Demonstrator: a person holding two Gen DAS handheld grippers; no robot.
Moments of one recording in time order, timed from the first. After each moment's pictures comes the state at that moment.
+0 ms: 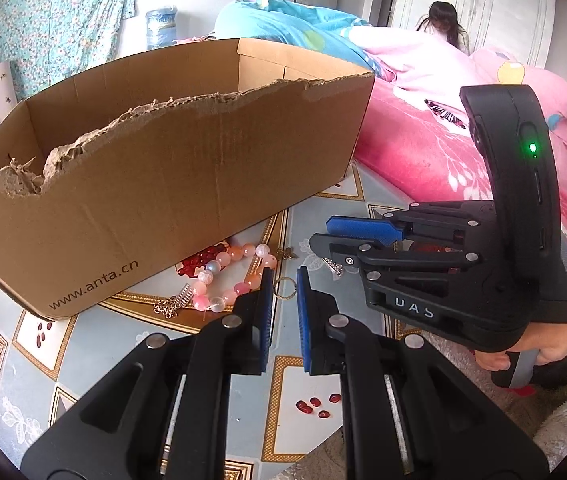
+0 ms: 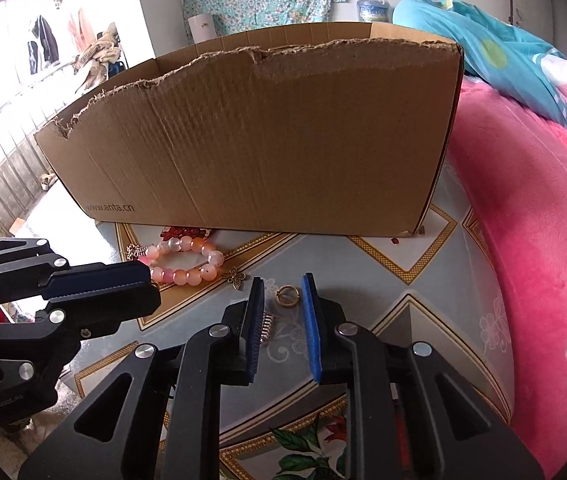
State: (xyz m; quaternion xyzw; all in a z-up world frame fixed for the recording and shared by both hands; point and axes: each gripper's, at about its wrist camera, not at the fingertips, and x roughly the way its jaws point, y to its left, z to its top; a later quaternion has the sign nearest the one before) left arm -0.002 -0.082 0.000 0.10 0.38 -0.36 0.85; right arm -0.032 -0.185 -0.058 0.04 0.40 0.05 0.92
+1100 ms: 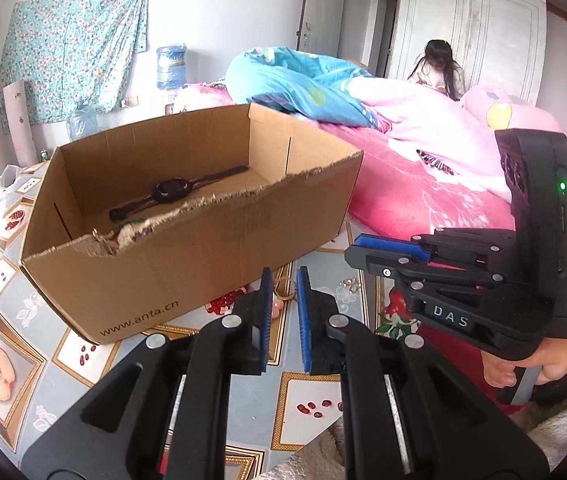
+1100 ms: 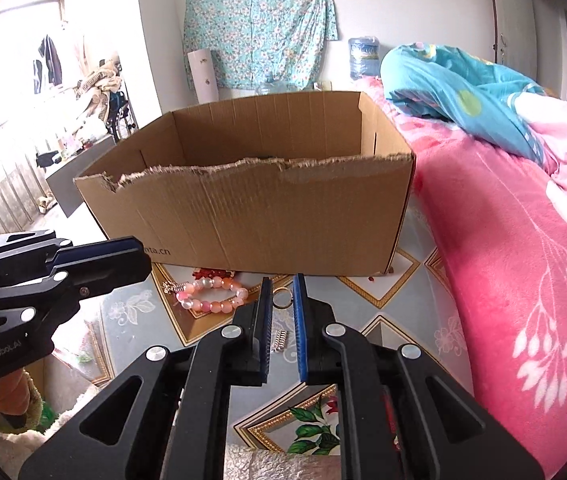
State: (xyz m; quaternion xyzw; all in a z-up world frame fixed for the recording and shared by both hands) left arm -0.023 -0.047 0.060 0.07 0.31 -0.36 0.88; right arm -0.068 -0.180 -0.001 0.04 0.33 0.04 0.94
